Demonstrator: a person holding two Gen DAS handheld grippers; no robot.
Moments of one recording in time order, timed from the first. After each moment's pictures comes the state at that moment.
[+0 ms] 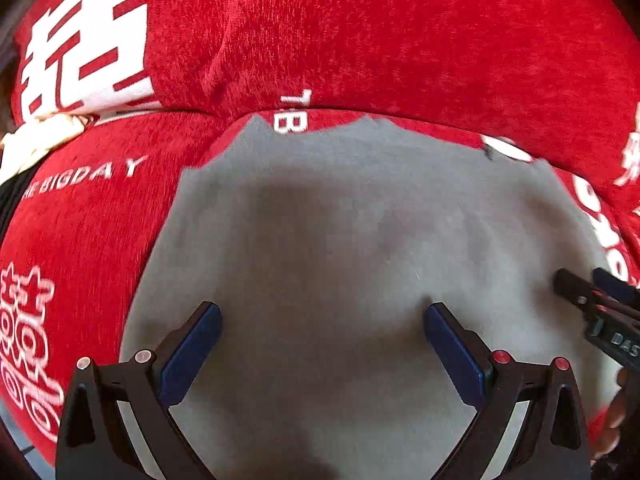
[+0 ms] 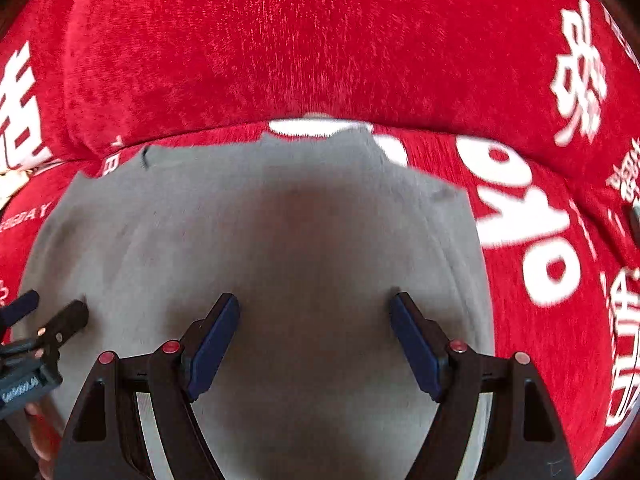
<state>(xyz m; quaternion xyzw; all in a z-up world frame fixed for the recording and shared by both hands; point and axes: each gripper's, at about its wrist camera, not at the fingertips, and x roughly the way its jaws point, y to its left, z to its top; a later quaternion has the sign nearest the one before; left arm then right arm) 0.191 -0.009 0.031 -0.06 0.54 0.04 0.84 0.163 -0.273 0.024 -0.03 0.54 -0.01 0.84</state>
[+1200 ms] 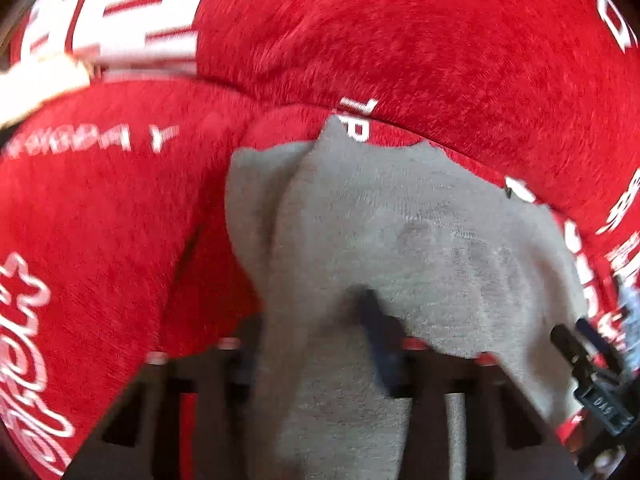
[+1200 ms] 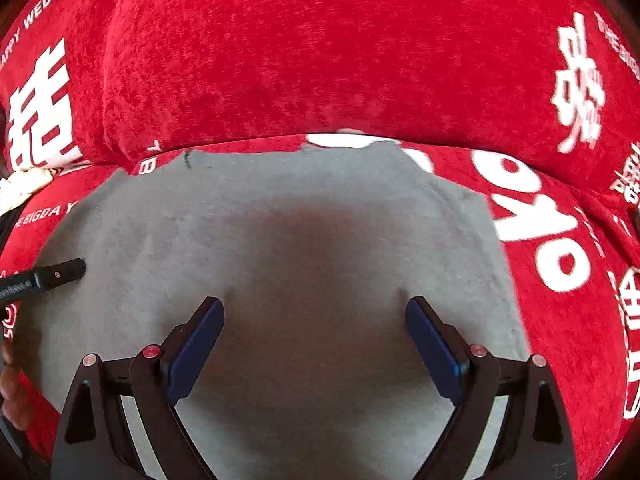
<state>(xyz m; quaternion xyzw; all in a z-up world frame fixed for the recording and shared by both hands) 0.172 0.059 0.042 -0.13 0.54 0.02 0.83 0.127 -0.247 0.026 -0.02 0.50 0.02 0.86</state>
